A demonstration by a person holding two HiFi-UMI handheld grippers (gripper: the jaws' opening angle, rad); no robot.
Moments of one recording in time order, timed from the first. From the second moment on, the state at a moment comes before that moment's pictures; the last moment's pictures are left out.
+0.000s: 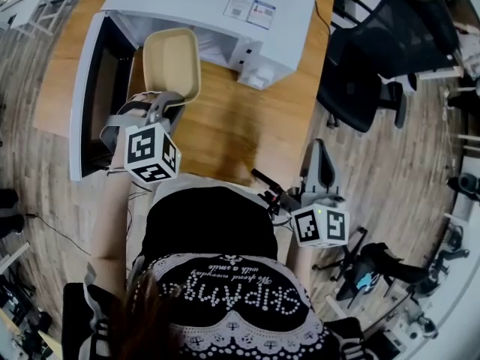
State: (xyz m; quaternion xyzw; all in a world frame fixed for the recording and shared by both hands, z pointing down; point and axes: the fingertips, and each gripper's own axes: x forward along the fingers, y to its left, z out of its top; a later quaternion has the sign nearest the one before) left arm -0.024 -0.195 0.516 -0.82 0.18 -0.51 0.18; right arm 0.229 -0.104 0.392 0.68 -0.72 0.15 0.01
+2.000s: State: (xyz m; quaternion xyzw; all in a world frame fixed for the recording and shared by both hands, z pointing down) left arm -0.094 0.020 0.458 -0.86 -0.02 -0.47 0.18; right arm 0.146 -0.025 0.367 0.68 -0.72 0.13 0.01
